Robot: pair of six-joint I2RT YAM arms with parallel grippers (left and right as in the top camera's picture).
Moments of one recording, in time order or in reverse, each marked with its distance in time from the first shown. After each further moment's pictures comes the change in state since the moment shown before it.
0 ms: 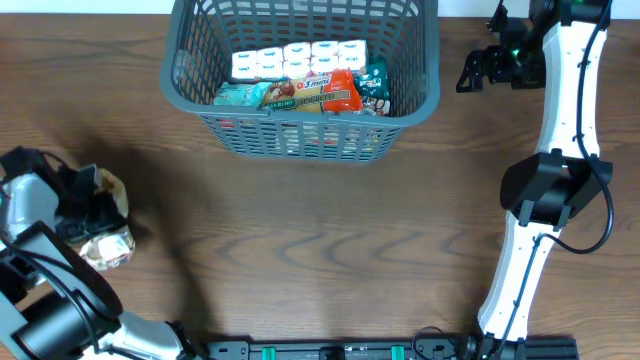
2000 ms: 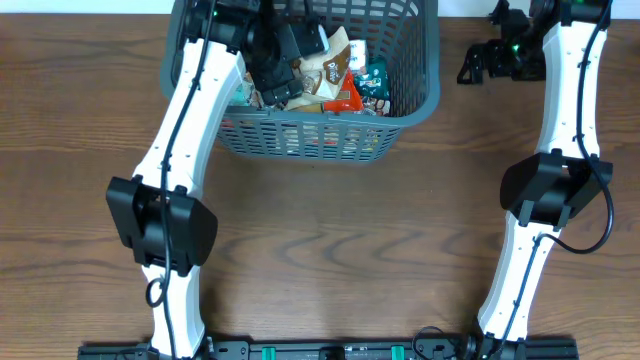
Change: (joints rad) left arm -0.924 0.371 1.110 -0.232 -0.016 0.542; right arm 0.000 0.000 0.000 0.109 0.000 0.005
